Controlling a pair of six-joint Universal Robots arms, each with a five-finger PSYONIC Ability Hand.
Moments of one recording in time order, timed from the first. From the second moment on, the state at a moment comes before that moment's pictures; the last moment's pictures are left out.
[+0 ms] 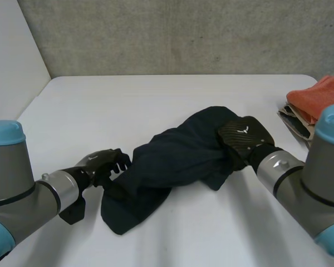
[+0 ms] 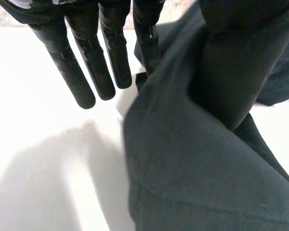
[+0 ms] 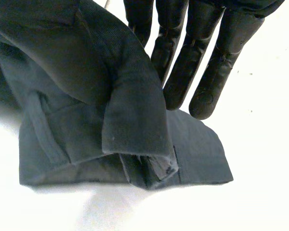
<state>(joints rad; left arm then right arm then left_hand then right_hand) 4.42 -1.90 -1.78 3.15 -1.24 3.04 2.03 -1.28 1.67 -0.13 1.40 2.80 0.62 0.60 0.61 0.60 0.42 0.99 1.18 1.17 1.19 0.98</state>
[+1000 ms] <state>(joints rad) 4.26 -1.96 -1.26 3.88 -1.54 3.47 1.96 -1.09 1.06 -0.73 1.45 2.48 1.13 1.18 1.17 1.18 0.97 0.99 1.18 1.18 1.19 0.98</state>
